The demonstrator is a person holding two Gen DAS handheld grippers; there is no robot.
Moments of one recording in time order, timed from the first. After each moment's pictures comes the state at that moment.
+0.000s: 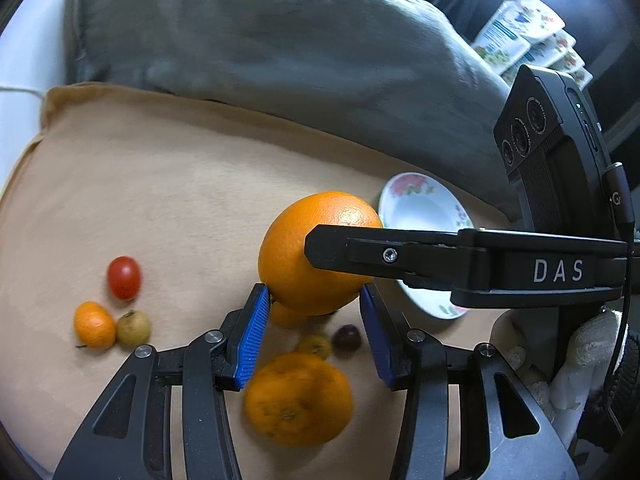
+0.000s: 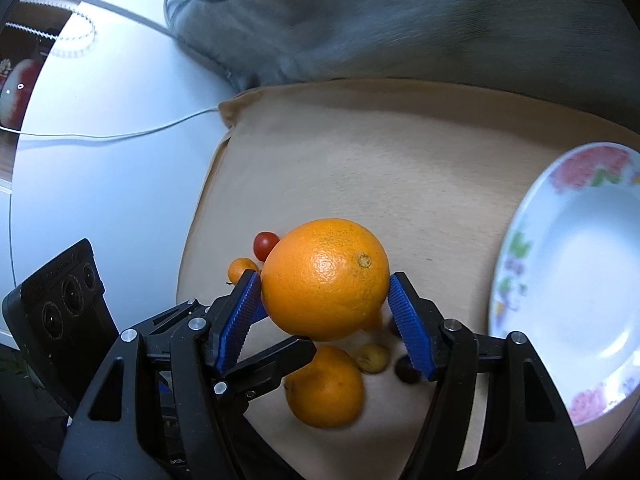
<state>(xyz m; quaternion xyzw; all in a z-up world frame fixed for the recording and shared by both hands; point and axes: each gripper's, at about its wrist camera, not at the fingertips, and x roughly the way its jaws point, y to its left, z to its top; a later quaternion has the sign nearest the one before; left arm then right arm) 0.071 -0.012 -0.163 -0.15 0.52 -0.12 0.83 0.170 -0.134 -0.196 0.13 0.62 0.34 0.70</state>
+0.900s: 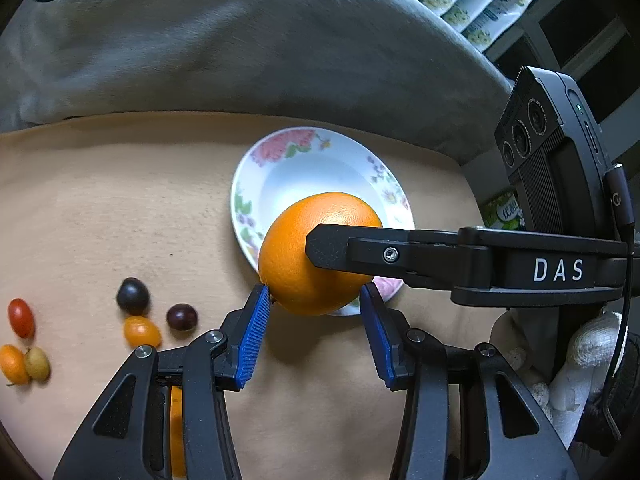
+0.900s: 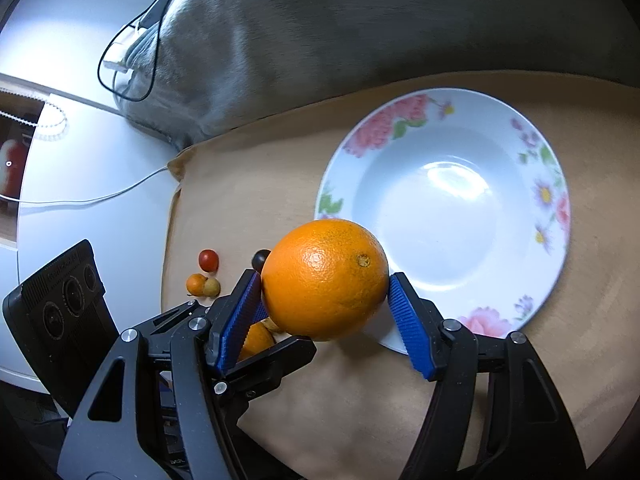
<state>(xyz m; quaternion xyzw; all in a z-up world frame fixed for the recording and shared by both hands) 0.099 -0.120 -0.169 -0.10 0.55 -0.23 0.80 0.149 -0.259 -0.197 0.21 0.61 0.24 0.73</state>
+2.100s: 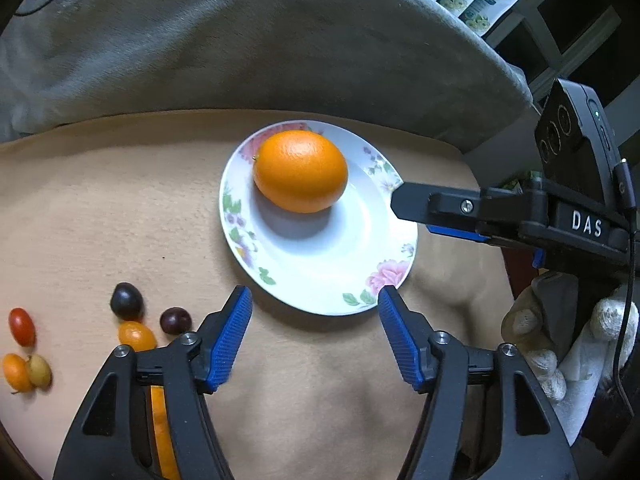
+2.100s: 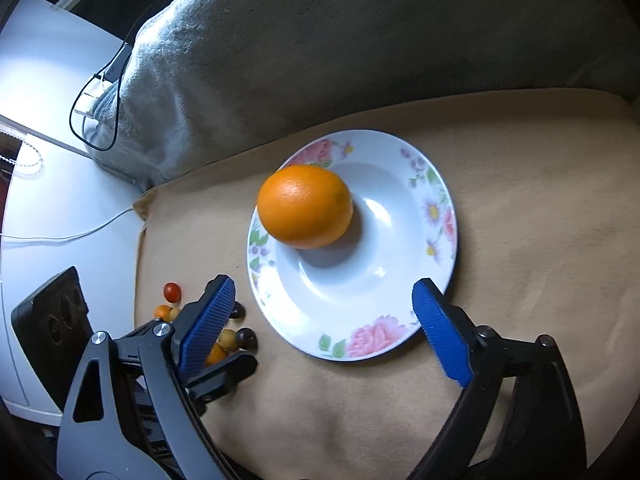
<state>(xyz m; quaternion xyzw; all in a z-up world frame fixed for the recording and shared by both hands) 0.106 -0.136 -0.174 -0.07 0.56 -0.22 0.80 0.145 -0.319 -0.184 0.20 0.58 0.15 0.77</state>
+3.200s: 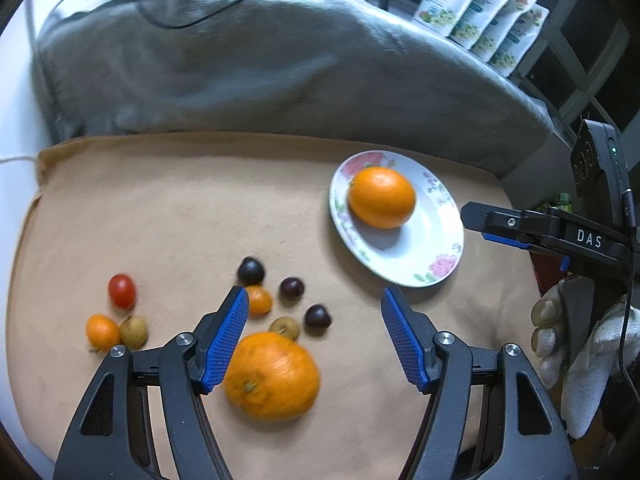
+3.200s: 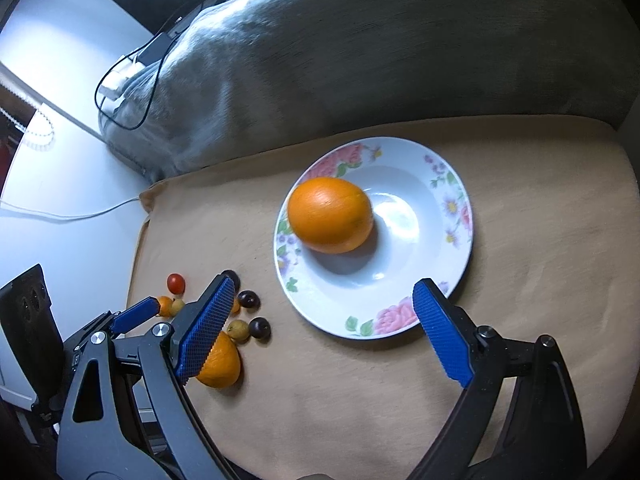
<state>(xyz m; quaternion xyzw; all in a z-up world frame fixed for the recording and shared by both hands) 0.059 -0.054 -0.135 -0.06 0.52 -0.14 0.84 0.112 -0.284 -0.155 0.16 0.54 0.16 0.81</state>
